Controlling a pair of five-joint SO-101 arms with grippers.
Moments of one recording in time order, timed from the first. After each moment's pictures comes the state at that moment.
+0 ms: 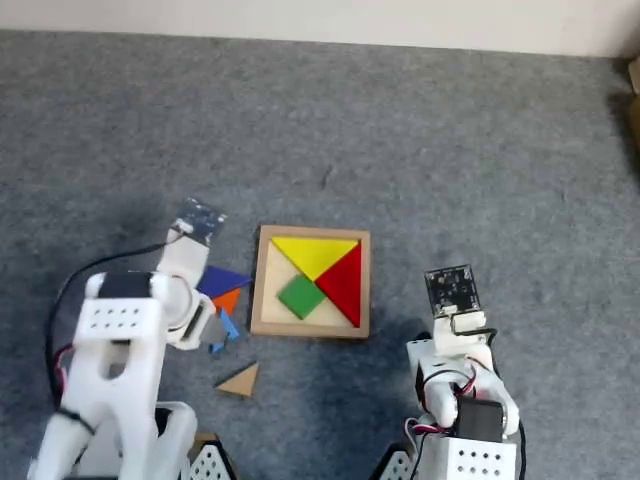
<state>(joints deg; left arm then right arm) -8.0 -37.4 59.9 66.2 -21.8 -0.4 -104.1 96.0 68.7 18.9</state>
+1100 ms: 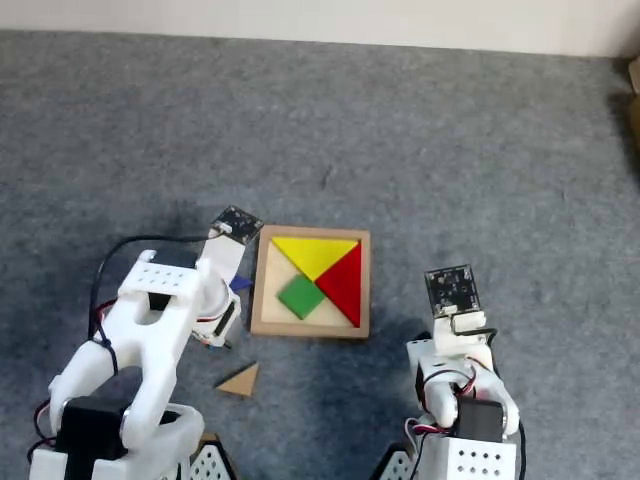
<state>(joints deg) 2.0 -16.2 55.6 59.4 -13.7 -0.4 -104.1 96.0 68.7 18.9</state>
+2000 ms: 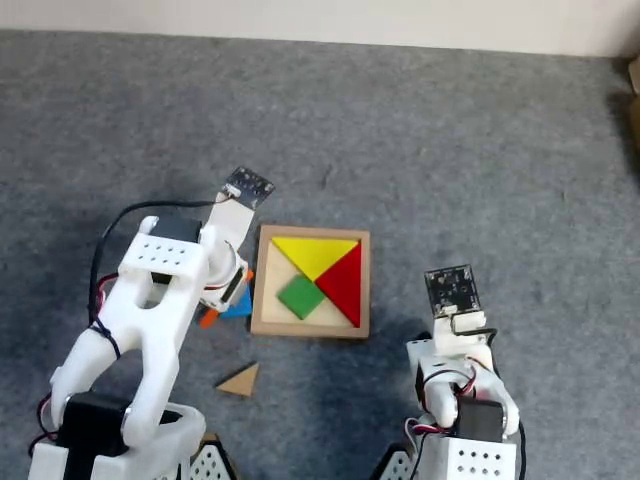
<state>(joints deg) 2.7 -16.0 41.7 66.4 -13.7 -0.4 -104.1 96.0 68.7 18.9</state>
